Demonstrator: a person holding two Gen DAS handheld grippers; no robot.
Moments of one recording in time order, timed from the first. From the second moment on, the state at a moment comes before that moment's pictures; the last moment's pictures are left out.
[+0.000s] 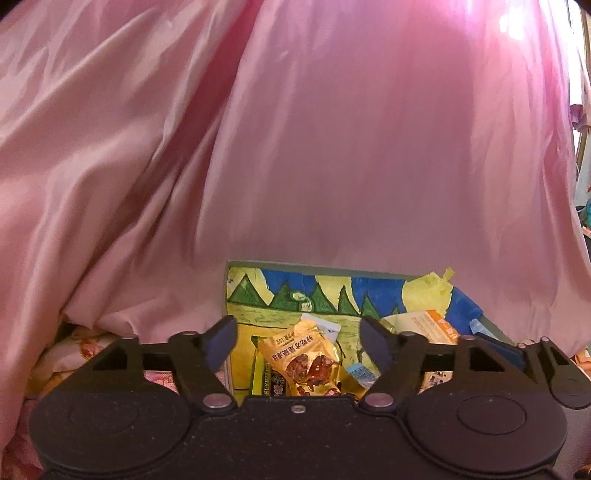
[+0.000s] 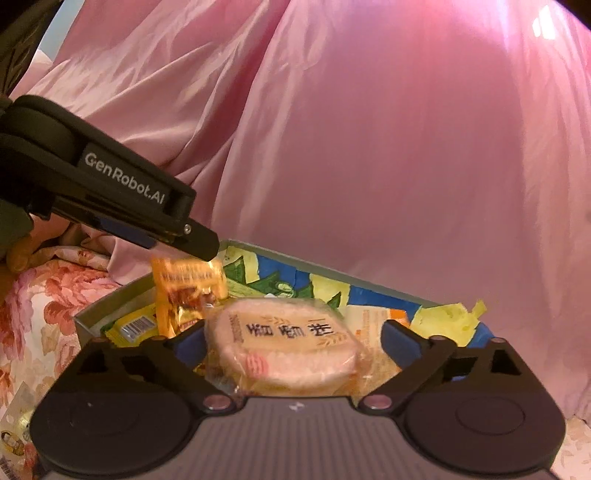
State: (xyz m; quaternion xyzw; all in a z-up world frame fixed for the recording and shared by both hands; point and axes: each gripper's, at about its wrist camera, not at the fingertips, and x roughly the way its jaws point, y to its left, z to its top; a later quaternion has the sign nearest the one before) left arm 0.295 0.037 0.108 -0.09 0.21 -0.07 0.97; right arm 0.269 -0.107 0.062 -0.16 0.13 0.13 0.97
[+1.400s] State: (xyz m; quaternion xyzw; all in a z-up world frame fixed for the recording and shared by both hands) left arm 0.144 0.015 0.121 -0.10 0.12 -0.05 0.99; right arm 0.147 -0.203 0.122 -0.02 0.08 0.09 0.99
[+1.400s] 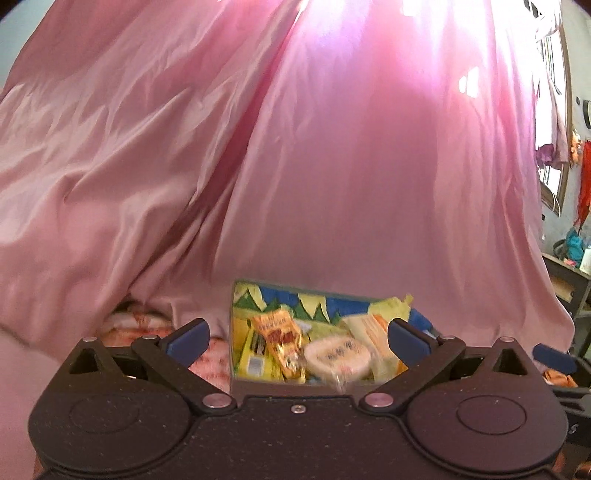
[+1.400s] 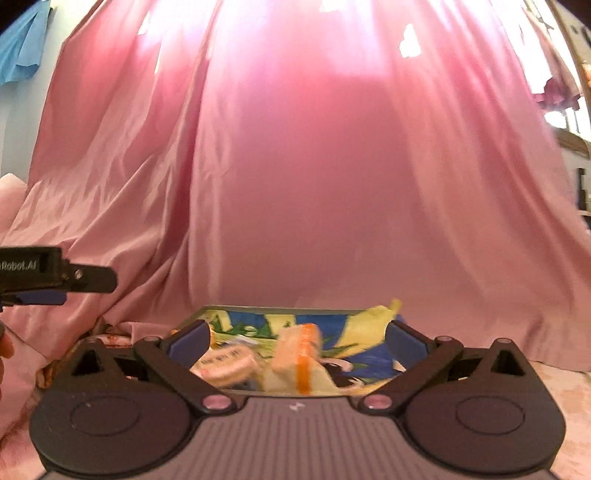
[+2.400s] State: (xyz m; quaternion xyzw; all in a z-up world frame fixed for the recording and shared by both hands) left arm 0.059 -0.017 -0.004 -0.02 0.26 -0.07 0.96; right arm 0.037 -0.224 0.012 -0.05 0.17 0.08 0.98
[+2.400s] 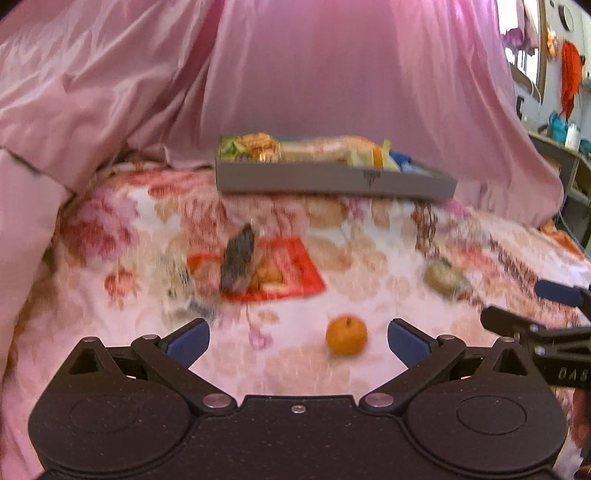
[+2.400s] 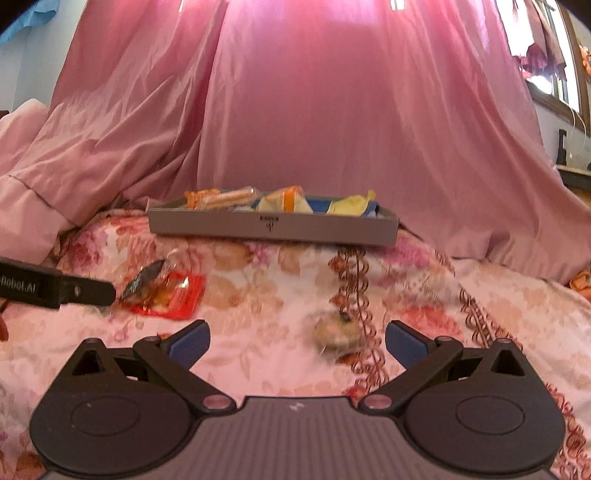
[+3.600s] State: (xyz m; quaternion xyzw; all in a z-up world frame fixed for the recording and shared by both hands) left arm 0.103 -0.052 -0.037 0.02 0.31 -0.08 0.95; right arm 0.095 -0.247 -0.025 -0.06 0.24 0.04 0.97
